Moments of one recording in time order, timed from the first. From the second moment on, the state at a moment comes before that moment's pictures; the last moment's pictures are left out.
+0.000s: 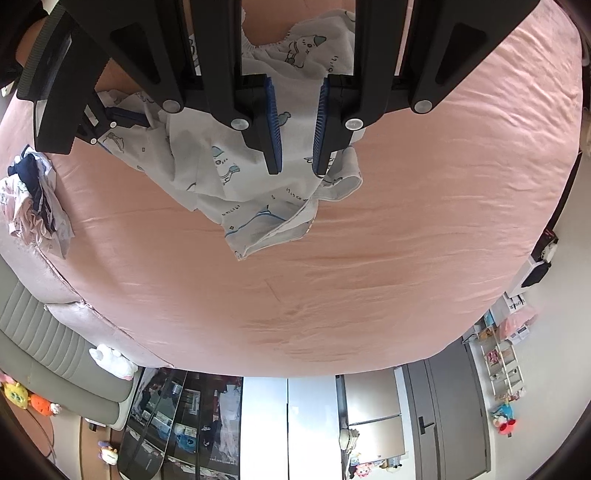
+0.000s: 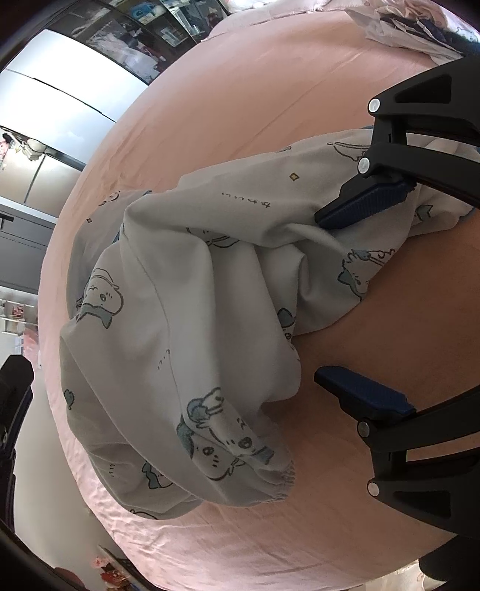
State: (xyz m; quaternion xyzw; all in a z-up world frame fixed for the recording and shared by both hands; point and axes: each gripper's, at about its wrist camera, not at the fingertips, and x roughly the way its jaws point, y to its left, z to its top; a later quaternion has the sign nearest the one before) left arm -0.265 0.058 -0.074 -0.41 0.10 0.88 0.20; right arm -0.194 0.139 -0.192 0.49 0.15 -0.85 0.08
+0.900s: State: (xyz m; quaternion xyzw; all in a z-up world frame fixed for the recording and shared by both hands) left arm -0.217 -0.021 -0.126 -0.45 0.05 0.88 0.15; right arm -0.166 0.158 -0.177 0.50 0.10 -0.86 0.06
